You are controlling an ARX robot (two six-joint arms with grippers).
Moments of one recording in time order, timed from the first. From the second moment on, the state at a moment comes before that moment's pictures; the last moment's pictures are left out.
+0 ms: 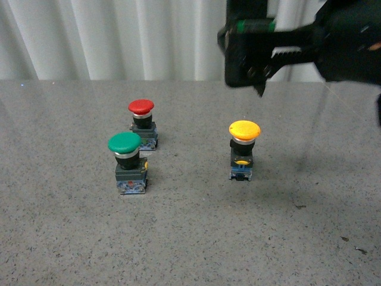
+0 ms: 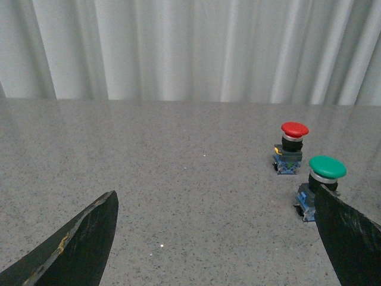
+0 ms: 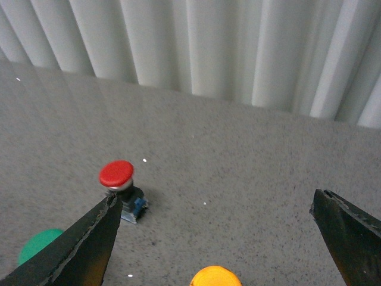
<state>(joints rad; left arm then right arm) 0.00 0.01 0.01 0.00 0.00 0.00 0.45 1.58 0.77 0.67 -0.03 0.06</state>
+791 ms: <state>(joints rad) 0.00 0.01 0.01 0.00 0.00 0.00 0.45 1.75 0.83 0.52 0.00 0.00</state>
